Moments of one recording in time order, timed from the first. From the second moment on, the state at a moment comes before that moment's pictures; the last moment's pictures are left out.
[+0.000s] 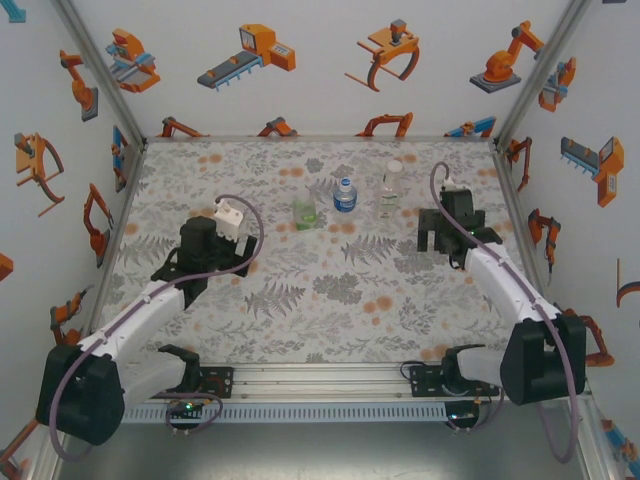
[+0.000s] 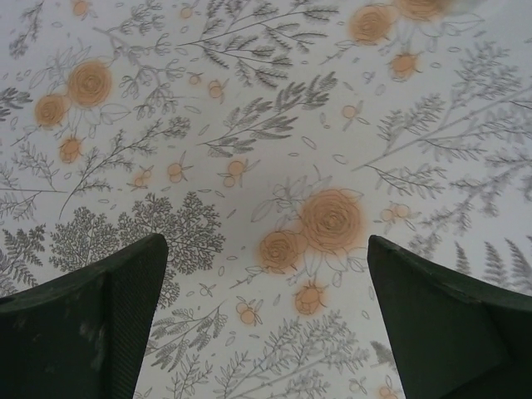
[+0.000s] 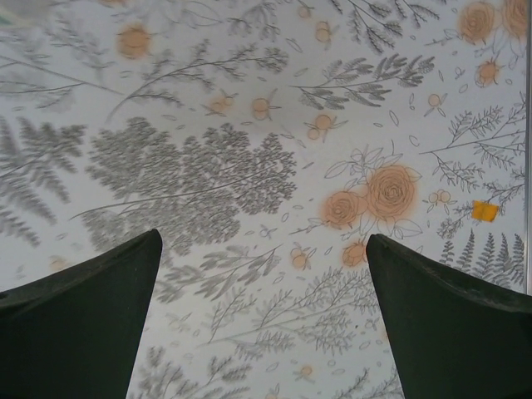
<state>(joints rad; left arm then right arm) -0.37 1.07 0.53 -0.05 -0.08 0.17 0.15 1.26 0.80 -0.42 0.28 0.10</state>
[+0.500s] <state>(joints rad) -0.23 1.36 0.38 0.50 -0.06 0.17 0.05 1.39 0.49 0.27 0.27 0.03</state>
